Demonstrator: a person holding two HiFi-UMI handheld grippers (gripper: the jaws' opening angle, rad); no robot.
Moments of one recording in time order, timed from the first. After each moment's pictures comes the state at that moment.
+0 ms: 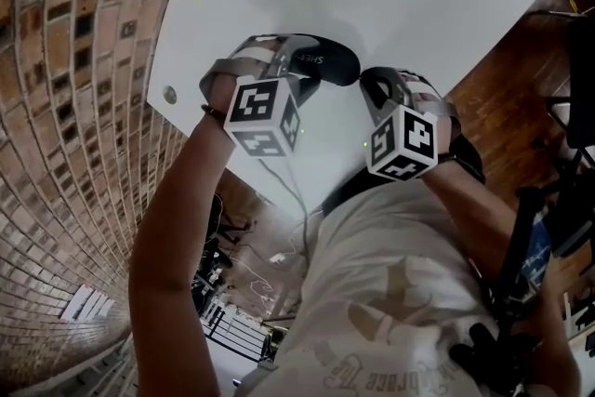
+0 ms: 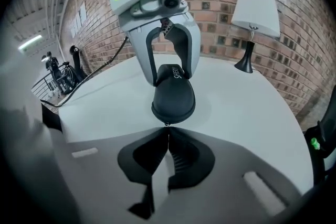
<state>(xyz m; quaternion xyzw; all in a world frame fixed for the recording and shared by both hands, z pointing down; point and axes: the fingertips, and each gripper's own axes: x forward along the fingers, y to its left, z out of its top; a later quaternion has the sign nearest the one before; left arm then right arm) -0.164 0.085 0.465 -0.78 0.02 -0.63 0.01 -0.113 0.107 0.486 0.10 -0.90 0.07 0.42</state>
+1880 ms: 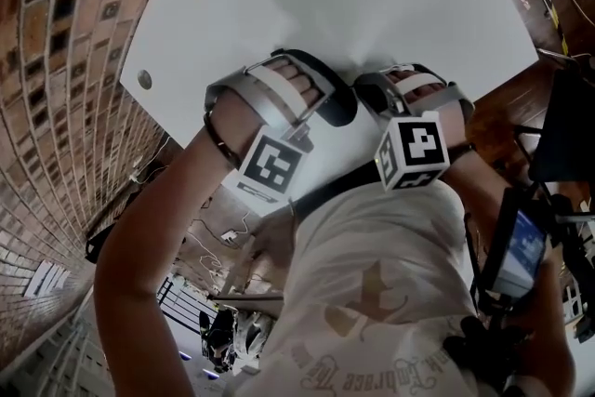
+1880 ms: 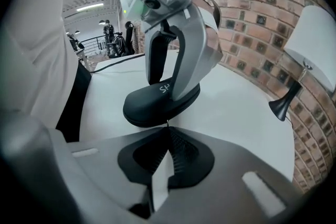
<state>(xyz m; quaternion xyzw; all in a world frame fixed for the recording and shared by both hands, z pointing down) -0.133 0.107 0.459 -0.74 -0.15 -0.63 0.18 -0.106 0.070 0.473 -0.15 -0.88 -0.12 0.43</state>
